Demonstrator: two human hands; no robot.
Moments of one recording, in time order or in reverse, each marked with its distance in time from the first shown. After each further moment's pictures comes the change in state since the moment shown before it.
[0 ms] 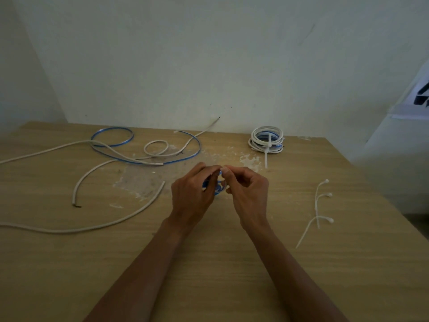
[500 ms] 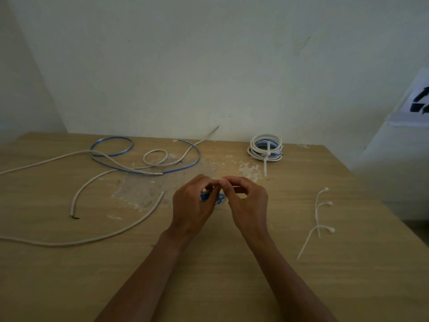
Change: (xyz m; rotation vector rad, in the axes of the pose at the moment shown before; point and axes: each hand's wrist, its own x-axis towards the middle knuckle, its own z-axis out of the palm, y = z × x) left_hand 0.001 -0.005 0.002 -0.107 -0.089 -0.085; right_hand 0.004 0.001 -0.005 -0.197 -0.028 -0.135
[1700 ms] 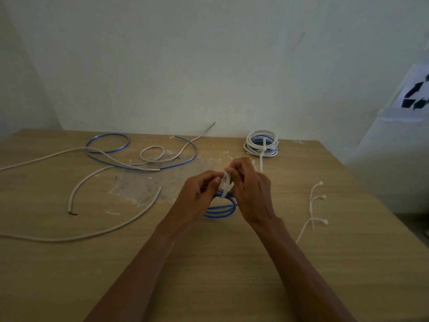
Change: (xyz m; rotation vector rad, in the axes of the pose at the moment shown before) left_hand 0.010 0.028 -0.015 -0.461 -0.330 -0.261; right_hand 0.017 -0.006 -0.017 -0.442 -0.032 -0.405
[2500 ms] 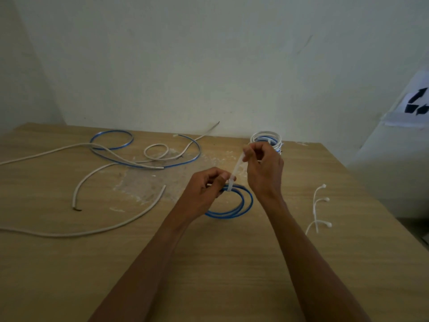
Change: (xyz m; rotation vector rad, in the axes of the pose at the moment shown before) left_hand 0.006 0.004 -0.003 -0.110 0.006 -0.126; right_hand 0.043 0.007 0.002 0.210 0.134 0.369
